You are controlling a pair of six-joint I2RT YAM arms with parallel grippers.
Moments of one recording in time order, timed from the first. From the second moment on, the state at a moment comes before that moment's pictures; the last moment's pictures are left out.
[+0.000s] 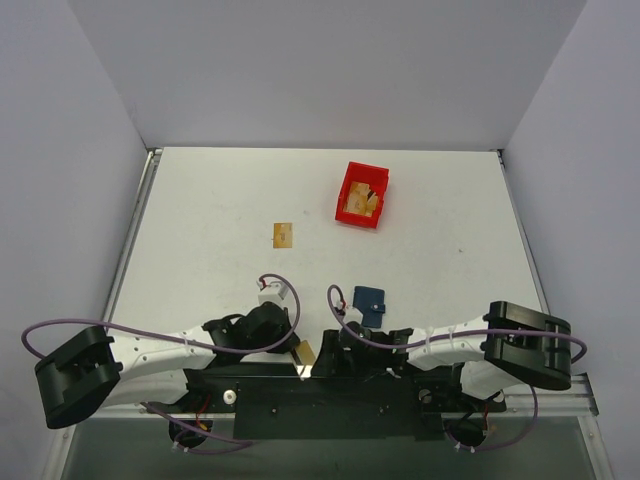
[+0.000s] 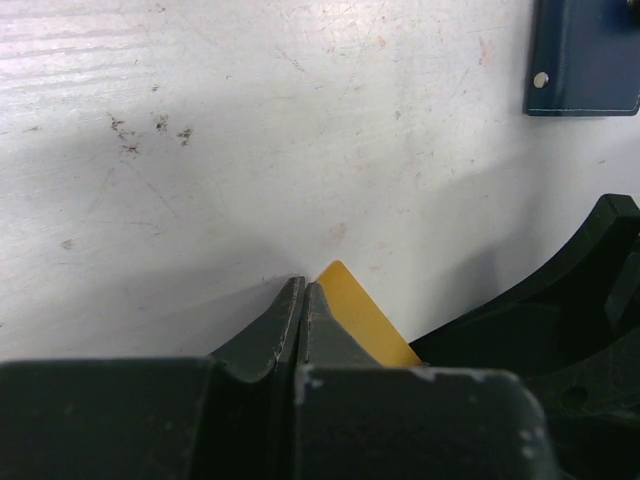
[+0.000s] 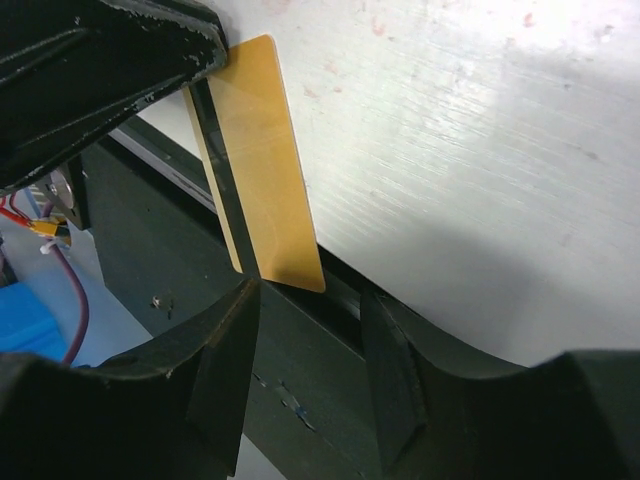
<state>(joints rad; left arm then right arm) -1.06 1.12 0.32 -0.01 -0.17 -0.96 1.26 1.40 0.35 0.24 0.00 1.15</state>
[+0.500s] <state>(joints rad) -1.06 1.12 0.31 0.00 -0.17 -0.96 1.26 1.47 0.35 0.36 0.01 1.16</state>
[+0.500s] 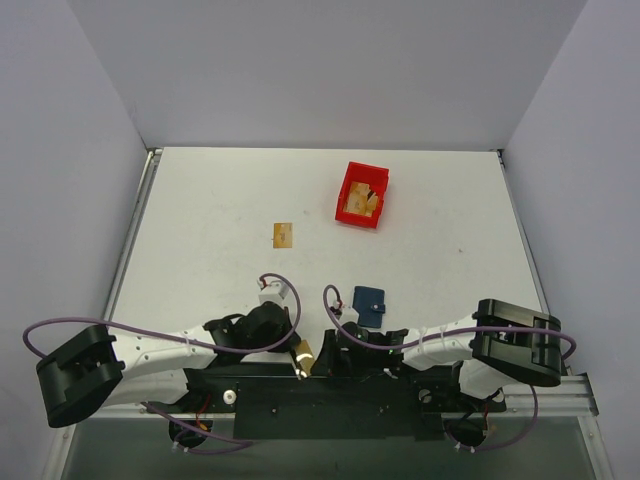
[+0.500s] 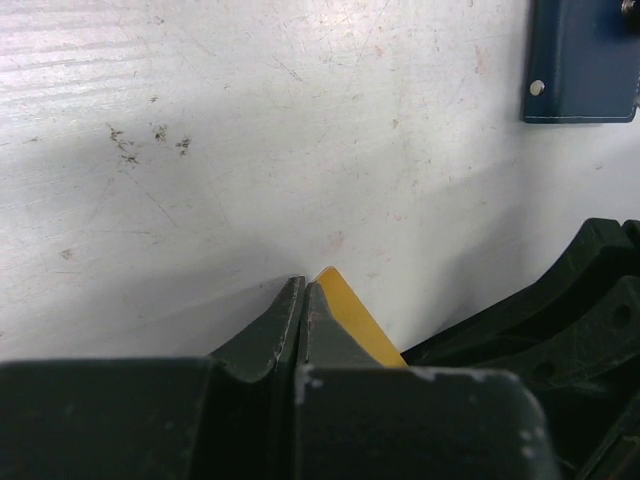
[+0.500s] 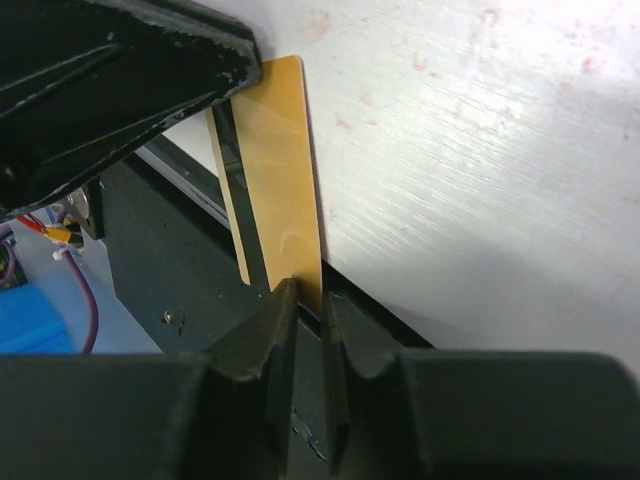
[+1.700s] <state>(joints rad) -0.61 1.00 0.67 0.05 0.24 -0.74 0.67 1.09 0.53 0.20 -0.29 0.83</state>
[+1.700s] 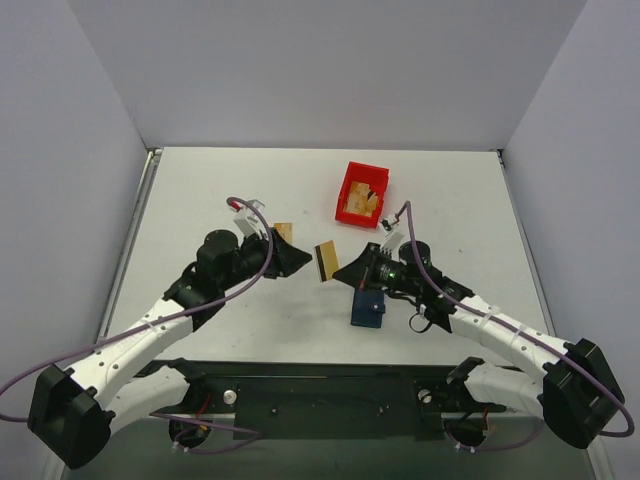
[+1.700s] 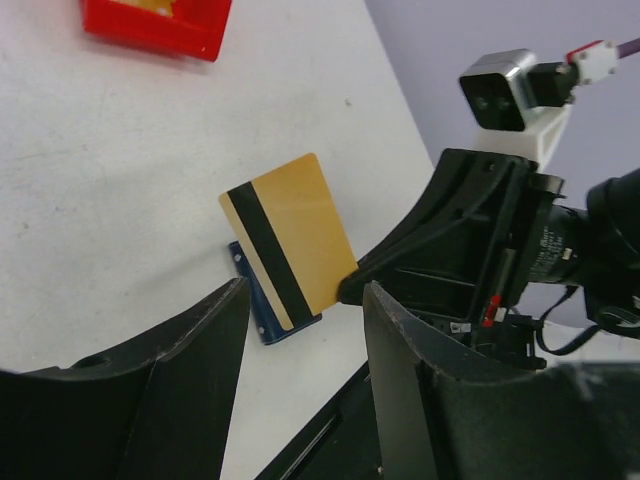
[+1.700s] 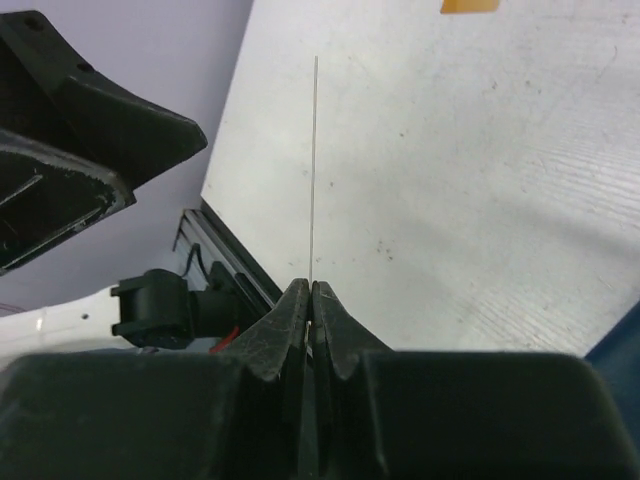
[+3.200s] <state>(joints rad) -0.60 1.02 0.63 0.30 0.39 -0.83 0.60 1.14 0.45 0.58 -0.53 1.05</state>
